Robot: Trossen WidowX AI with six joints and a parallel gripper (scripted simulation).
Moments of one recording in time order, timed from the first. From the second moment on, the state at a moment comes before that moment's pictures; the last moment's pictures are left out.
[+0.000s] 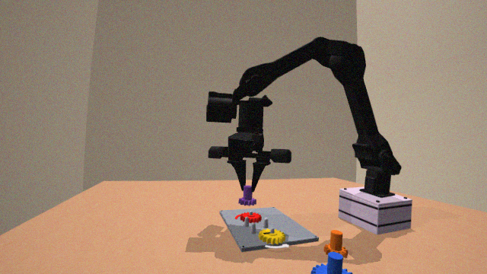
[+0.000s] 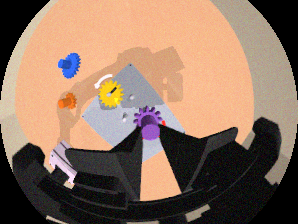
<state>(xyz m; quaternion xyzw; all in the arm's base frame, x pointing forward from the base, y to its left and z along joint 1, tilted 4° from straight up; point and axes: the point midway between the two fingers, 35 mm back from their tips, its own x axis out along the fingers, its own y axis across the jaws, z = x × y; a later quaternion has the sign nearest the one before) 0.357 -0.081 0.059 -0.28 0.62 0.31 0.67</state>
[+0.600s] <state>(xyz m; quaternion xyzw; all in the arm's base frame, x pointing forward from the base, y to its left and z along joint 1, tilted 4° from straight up) 0.358 -0.081 0.050 -0.33 0.59 0.35 0.65</state>
